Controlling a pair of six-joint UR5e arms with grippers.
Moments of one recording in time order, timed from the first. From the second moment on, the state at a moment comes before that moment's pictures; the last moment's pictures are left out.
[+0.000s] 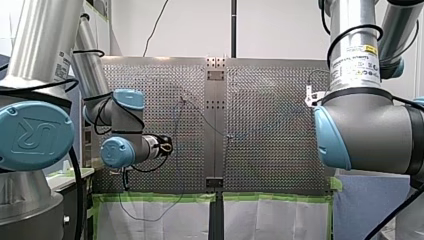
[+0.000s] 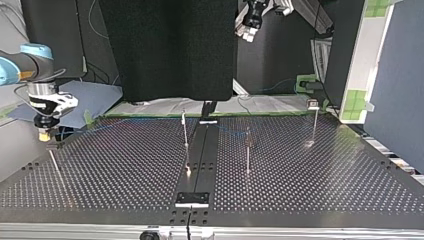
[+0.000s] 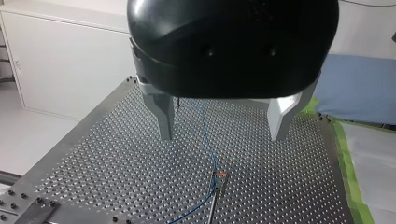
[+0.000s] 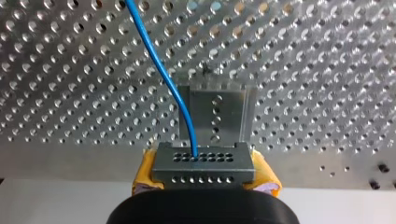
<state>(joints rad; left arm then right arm) -0.65 -1.75 -2.62 -1.95 -1.95 -1.80 1.49 -1.14 1.59 -0.44 1.27 1.55</state>
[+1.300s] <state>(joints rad) -0.65 -1.75 -2.62 -1.97 -1.95 -1.79 1.48 -1.10 1.53 -0.45 1.14 1.58</state>
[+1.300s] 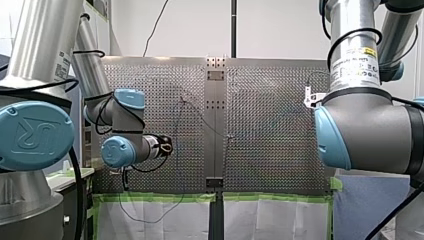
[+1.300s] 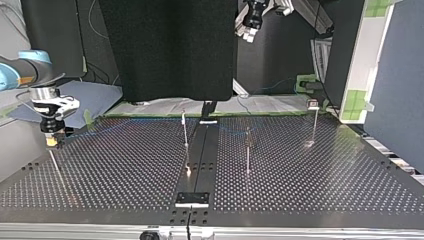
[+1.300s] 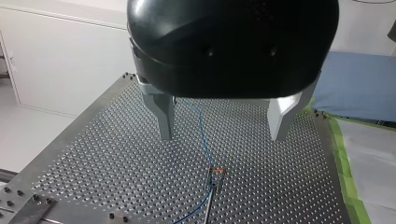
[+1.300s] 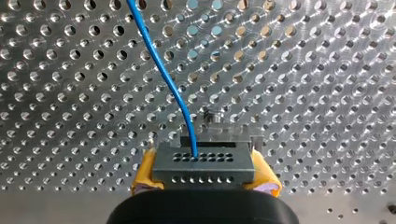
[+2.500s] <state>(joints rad) -0.65 -1.75 -2.61 -1.97 -1.95 -1.79 1.49 -1.09 1.51 -0.44 1.12 1.58</state>
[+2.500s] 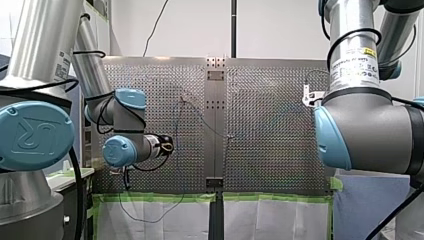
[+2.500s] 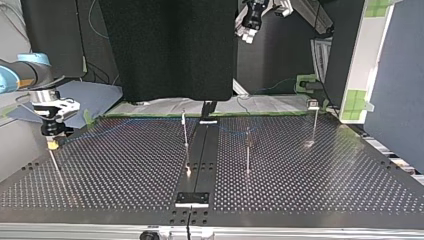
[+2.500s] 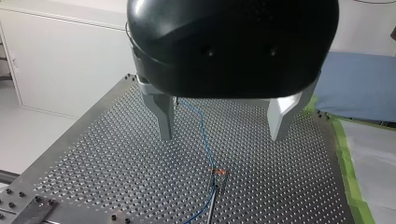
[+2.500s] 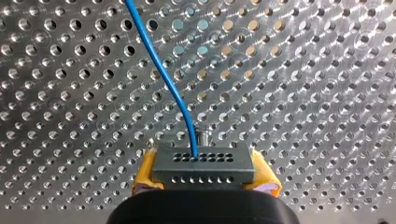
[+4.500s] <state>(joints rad) -0.65 -1.75 -2.61 -1.97 -1.95 -1.79 1.50 -1.08 1.50 -0.44 1.08 1.60</state>
